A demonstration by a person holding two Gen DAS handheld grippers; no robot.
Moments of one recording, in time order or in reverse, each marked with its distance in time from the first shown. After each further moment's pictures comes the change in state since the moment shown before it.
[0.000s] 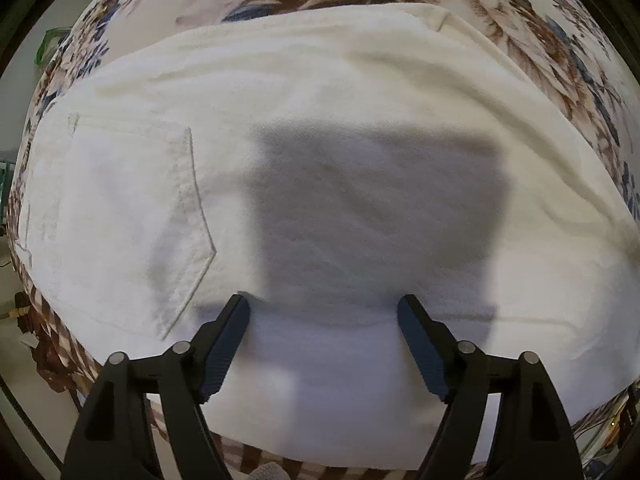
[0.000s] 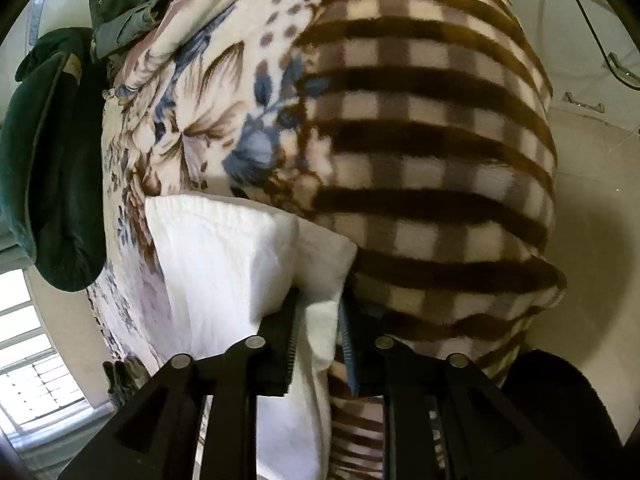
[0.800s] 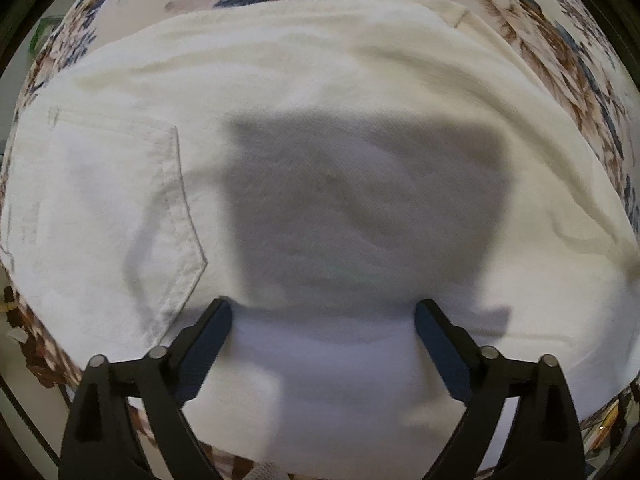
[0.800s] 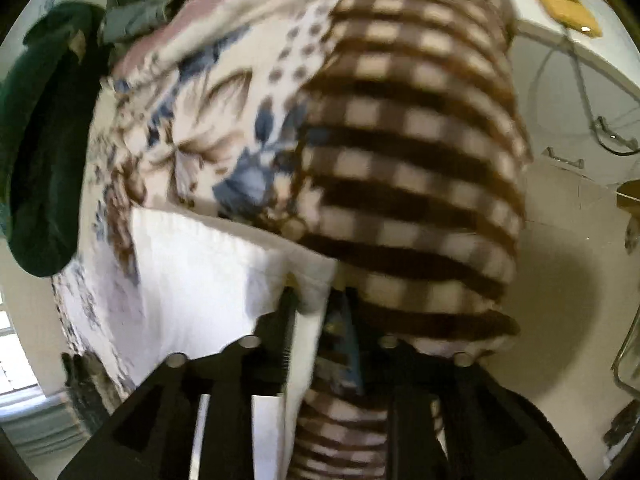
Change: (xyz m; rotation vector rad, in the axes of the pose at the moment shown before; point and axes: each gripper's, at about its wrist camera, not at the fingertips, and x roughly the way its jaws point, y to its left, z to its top) left arm 0.014 -0.006 0.018 -0.024 0.024 -0.049; right arm -0.028 0.010 0.009 -0.110 -0.100 -0.094
